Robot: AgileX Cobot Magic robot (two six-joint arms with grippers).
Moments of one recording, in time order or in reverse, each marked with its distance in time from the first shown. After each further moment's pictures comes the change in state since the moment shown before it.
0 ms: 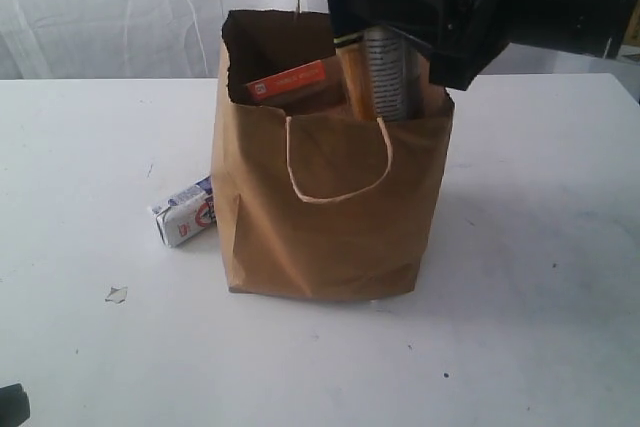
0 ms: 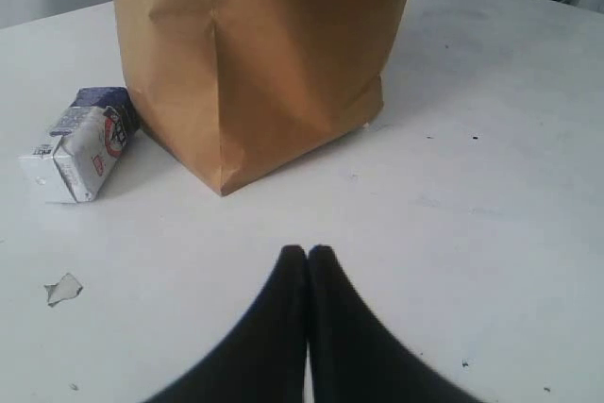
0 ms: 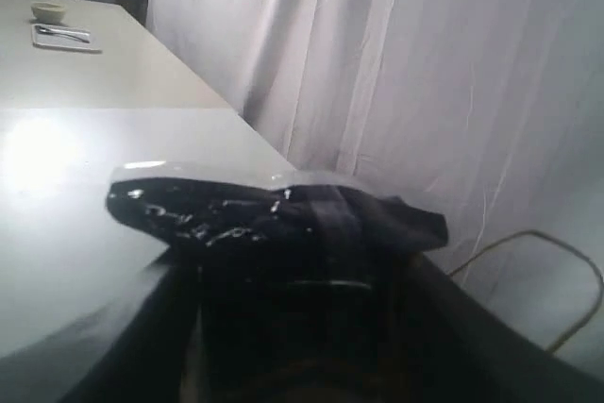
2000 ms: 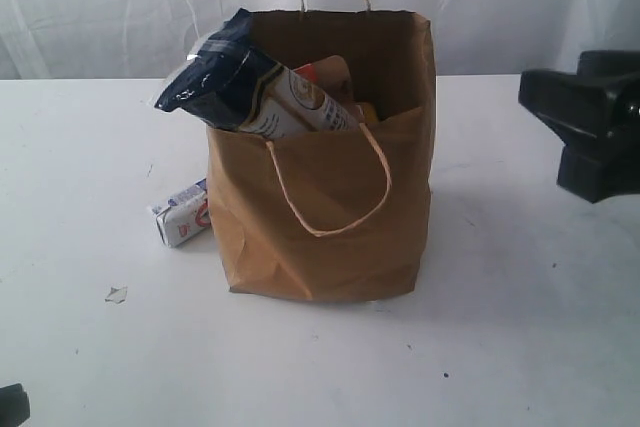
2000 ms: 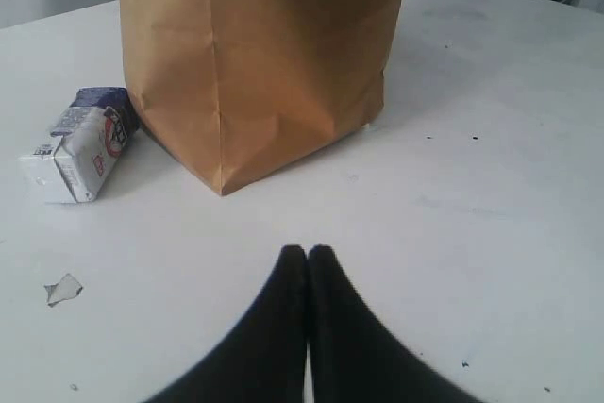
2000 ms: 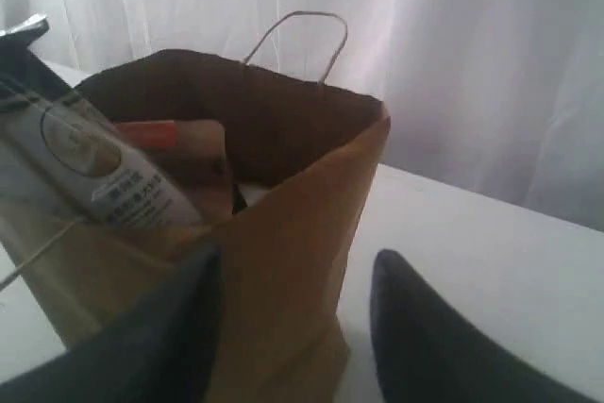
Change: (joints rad) left arm 0.000 0.000 0.000 0.000 0.000 0.000; right arm 0.000 -0.539 0.371 -0.383 0.544 0.639
